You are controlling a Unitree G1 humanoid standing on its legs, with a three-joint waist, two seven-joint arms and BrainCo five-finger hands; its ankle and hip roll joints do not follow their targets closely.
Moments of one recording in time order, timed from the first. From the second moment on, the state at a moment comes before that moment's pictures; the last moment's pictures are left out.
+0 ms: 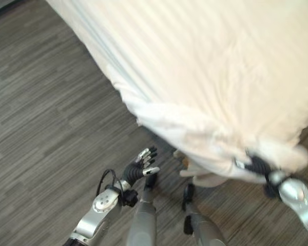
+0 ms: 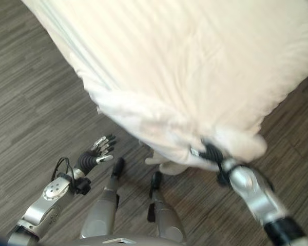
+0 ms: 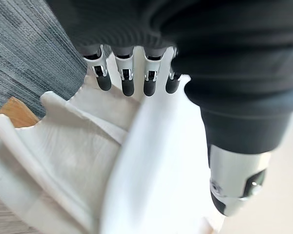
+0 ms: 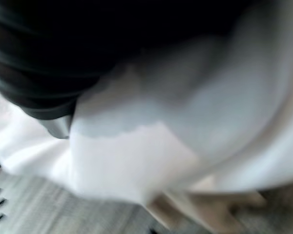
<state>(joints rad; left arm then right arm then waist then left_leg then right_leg) 0.13 0.62 -0.33 -0.02 -0.58 -0.08 -0.13 0.28 -0.68 0.21 0.22 -0.15 -0.14 0.19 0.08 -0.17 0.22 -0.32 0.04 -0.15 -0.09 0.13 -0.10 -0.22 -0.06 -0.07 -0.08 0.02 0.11</state>
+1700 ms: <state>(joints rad) 0.22 0.58 -0.38 -0.06 -0.65 -0.08 -0.24 -0.06 -0.43 0.37 0.39 0.51 -0.07 0.26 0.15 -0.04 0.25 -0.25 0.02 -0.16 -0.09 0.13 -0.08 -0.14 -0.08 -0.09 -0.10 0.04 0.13</state>
